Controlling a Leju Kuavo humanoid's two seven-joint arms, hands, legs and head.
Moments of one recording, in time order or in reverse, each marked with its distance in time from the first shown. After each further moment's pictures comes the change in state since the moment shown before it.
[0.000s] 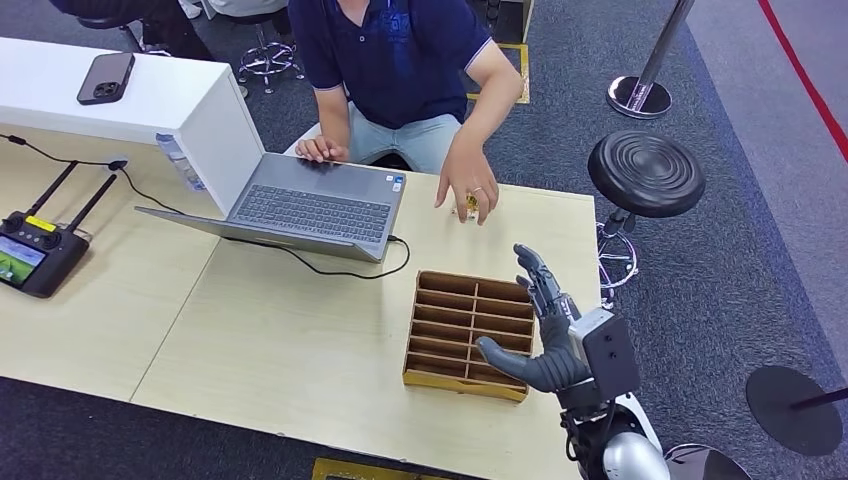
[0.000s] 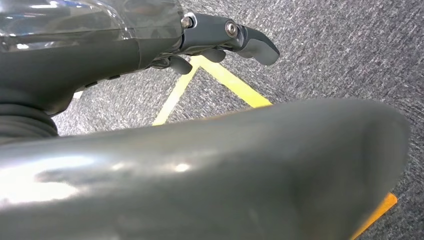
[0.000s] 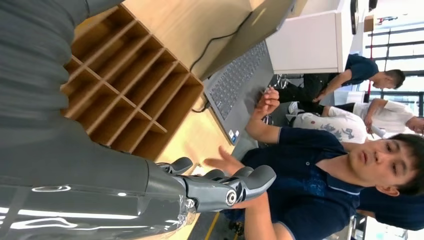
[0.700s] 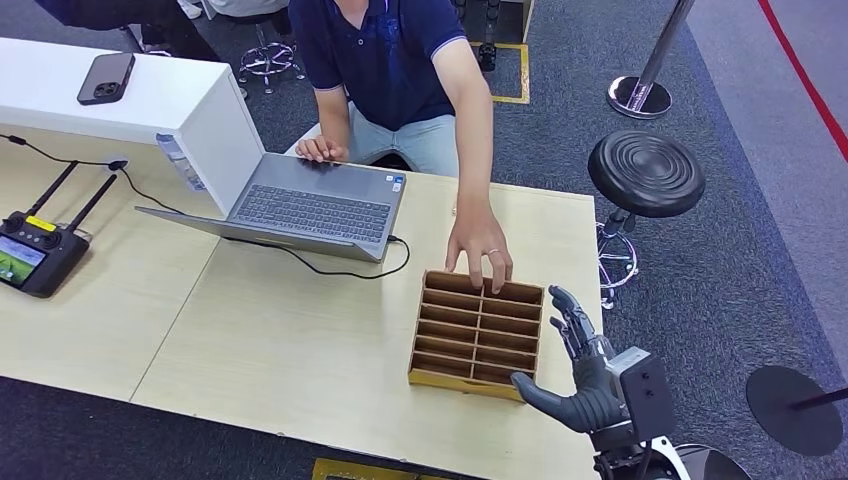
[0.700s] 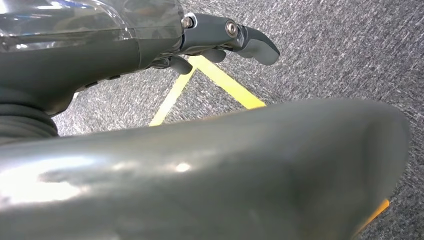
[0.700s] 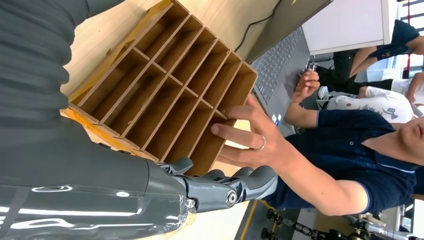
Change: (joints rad) left arm 0.000 0.005 0.001 0.000 -0.002 -0.004 -0.002; right arm 0.057 -0.028 -0.002 0.129 -0.067 -0.054 -0.030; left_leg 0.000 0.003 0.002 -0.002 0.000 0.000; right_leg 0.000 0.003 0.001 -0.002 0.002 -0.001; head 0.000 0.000
